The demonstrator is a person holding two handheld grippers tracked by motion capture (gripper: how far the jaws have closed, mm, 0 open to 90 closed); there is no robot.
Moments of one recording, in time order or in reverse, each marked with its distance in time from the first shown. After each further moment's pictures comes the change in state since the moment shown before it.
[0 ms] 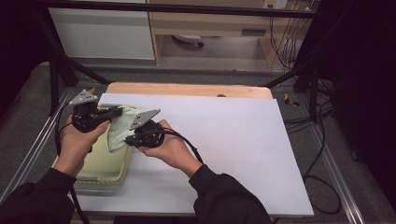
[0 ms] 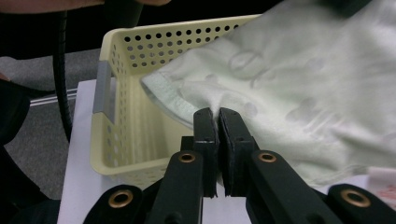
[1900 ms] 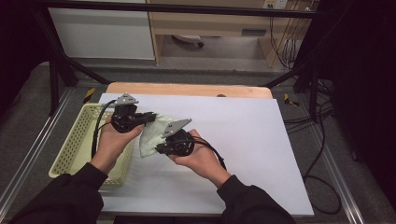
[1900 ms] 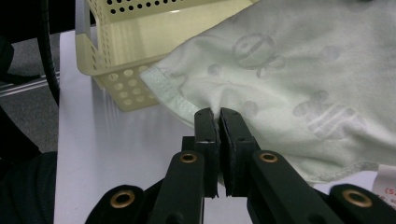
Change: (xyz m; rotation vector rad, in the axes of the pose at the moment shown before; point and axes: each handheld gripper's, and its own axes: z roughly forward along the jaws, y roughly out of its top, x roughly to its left) left arm -0.062 0.006 0.062 0.109 -0.126 0.058; right arm -0.006 -0.061 -0.054 0.084 -0.067 0.083
